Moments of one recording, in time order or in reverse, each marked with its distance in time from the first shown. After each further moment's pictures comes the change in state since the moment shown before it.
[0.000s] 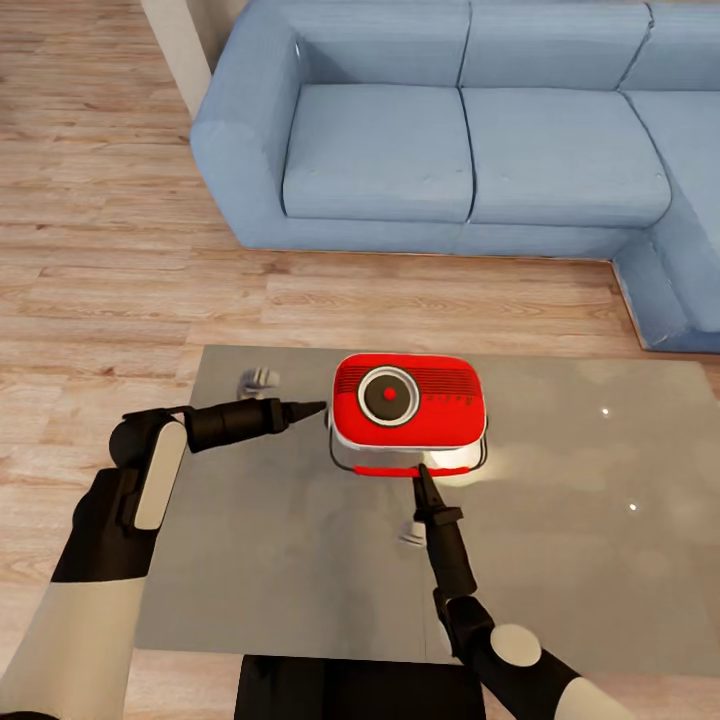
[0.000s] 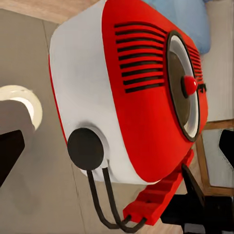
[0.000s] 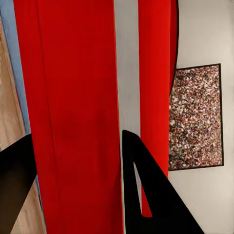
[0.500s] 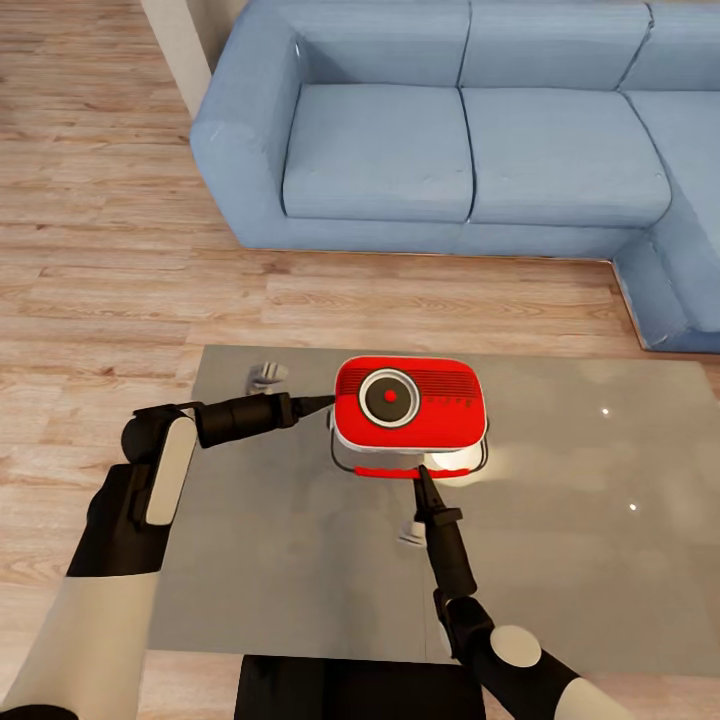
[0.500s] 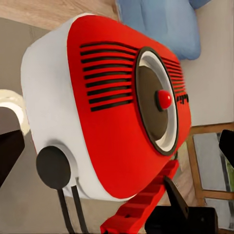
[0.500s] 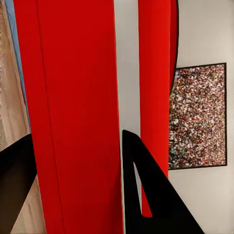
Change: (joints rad) left arm -0.015 -0.043 0.000 0.006 0.009 0.000 0.013; right arm 0.000 0.002 0.005 0.010 -0.011 0.012 0.010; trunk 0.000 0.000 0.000
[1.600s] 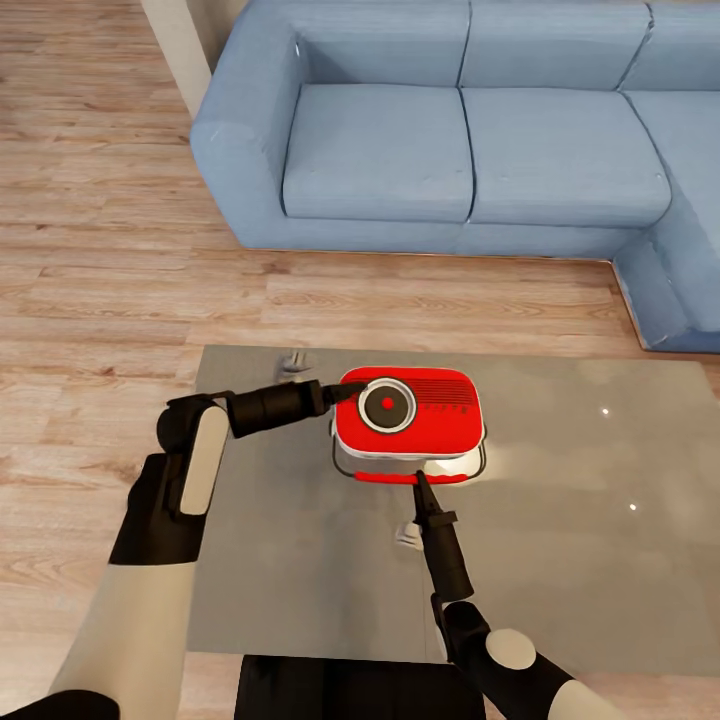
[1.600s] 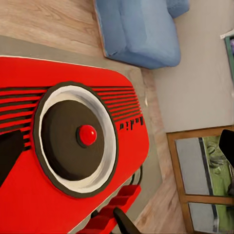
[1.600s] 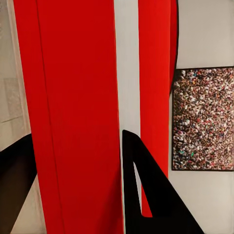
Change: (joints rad) left arm -0.035 -0.123 -0.015 0.013 -0.008 0.001 0.039; right arm 0.000 0.021 0.001 0.044 0.001 0.046 0.045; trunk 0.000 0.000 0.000
